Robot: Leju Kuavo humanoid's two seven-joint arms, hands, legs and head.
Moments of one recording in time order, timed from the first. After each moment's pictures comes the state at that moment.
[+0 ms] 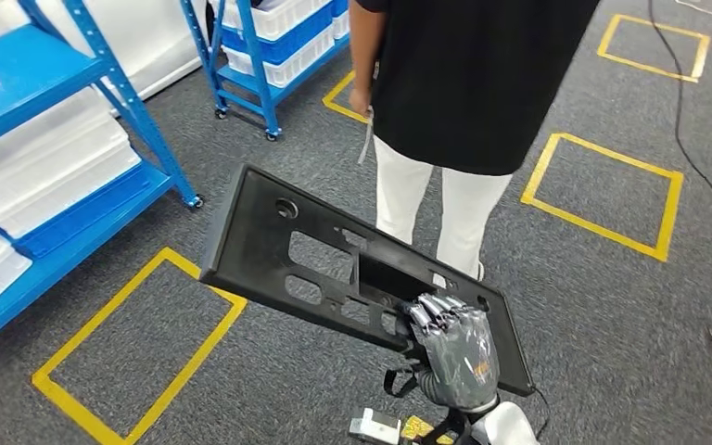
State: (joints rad) left arm 0.00 -0.05 -1.26 0.00 0.89 0.30 -0.08; right arm 0.03 -0.08 0.50 -1.82 1.26 -0.59 -0.01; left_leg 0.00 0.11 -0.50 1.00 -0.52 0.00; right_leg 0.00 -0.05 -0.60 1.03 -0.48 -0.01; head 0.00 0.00
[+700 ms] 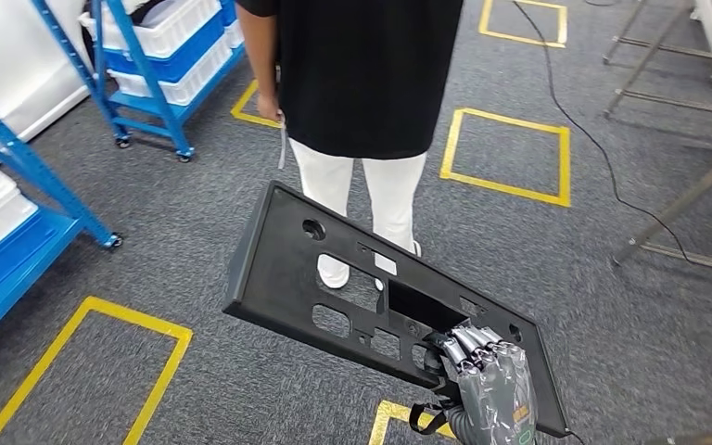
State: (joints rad) left arm 0.01 -0.04 -1.29 0.00 0.86 0.24 -0.04; right arm 0.19 -0.15 0.45 -2.00 1.28 -0.58 0.01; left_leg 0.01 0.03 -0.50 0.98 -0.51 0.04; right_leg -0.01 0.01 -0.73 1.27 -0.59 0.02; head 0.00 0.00
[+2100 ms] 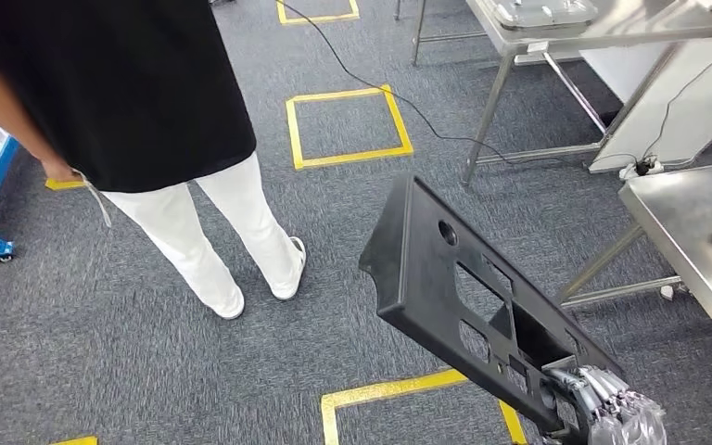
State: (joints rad) left arm 0.01 -0.06 -1.35 0.00 0.76 0.28 0.00; right arm 0.48 -0.31 0.19 -2.22 1.04 -0.68 -0.06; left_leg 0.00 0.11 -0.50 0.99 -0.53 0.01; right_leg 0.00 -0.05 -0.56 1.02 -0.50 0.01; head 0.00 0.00
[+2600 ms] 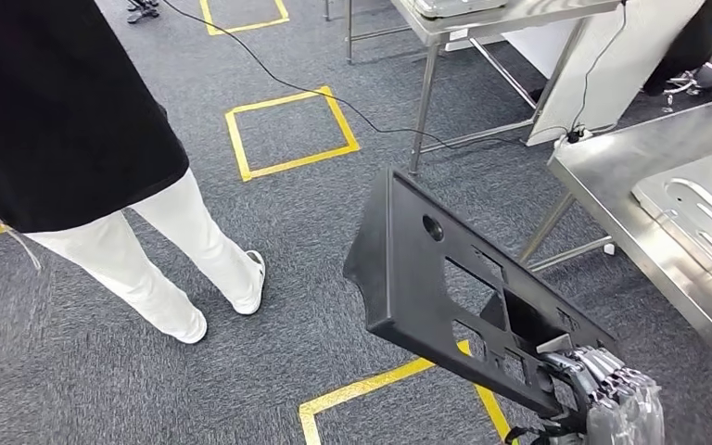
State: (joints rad) left arm 0.02 -0.06 -1.29 0.00 0.83 0.29 -0.01; right arm 0.39 -0.30 0.15 -2.19 0.95 -0.63 -0.20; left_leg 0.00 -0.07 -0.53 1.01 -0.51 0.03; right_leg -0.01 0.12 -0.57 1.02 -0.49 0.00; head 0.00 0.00
